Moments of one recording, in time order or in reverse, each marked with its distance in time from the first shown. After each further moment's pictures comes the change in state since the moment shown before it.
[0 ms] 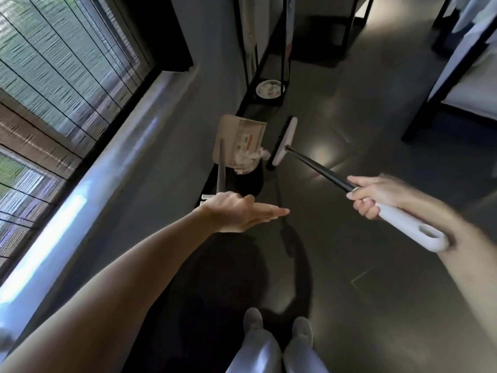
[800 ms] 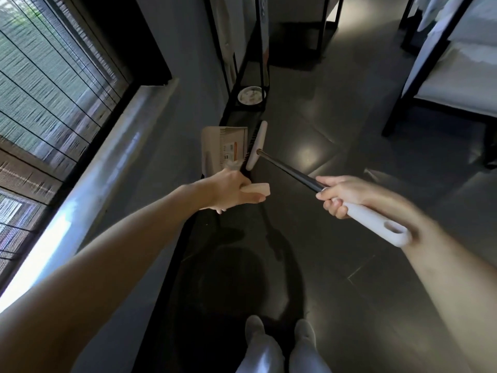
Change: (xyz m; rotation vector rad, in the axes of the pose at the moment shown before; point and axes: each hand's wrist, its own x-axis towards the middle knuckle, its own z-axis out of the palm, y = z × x) left_hand 0.037 -0.017 -0.055 -0.433 -0.135 -0.303; right_hand -0.011 -0.011 0.034 0.030 -0.049 0.018
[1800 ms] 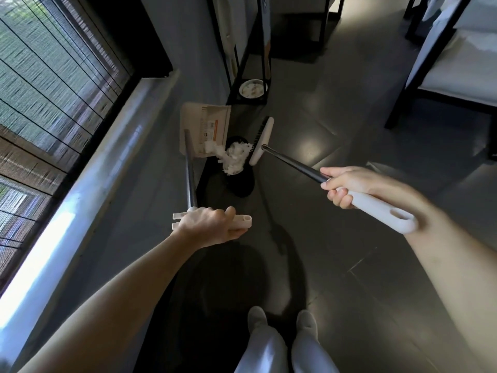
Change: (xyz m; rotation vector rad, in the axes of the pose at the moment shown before) left_hand -0.037 -0.065 0.100 0.702 0.307 0.056; right_hand -0.007 0.007 -0.002 0.019 0.004 0.011
